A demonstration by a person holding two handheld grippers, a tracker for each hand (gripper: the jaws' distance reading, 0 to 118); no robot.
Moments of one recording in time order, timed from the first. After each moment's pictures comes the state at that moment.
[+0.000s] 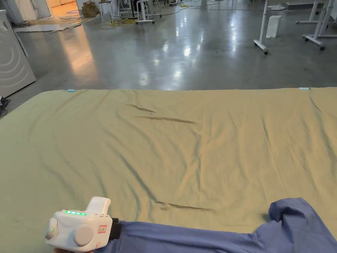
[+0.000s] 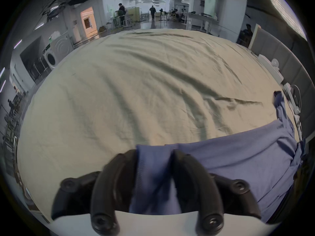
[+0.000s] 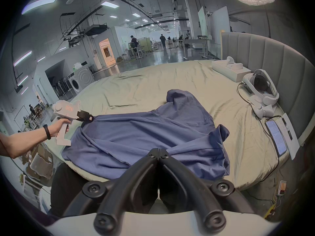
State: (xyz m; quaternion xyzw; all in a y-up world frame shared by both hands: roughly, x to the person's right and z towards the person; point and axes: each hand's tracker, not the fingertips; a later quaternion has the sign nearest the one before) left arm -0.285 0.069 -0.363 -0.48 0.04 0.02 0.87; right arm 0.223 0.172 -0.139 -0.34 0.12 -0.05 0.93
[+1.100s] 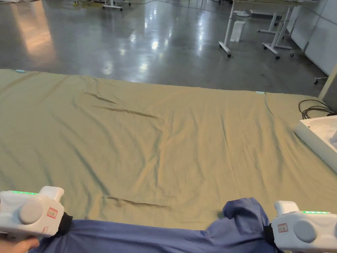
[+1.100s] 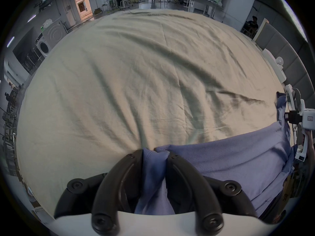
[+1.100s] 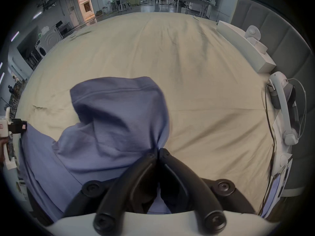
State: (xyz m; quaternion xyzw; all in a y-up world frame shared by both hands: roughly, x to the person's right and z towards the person) left arm -0.291 0.076 -0.391 -0.55 0.03 0.06 0.83; right arm 0.264 0.073 -0.461 -0.54 0.06 0.05 0.84
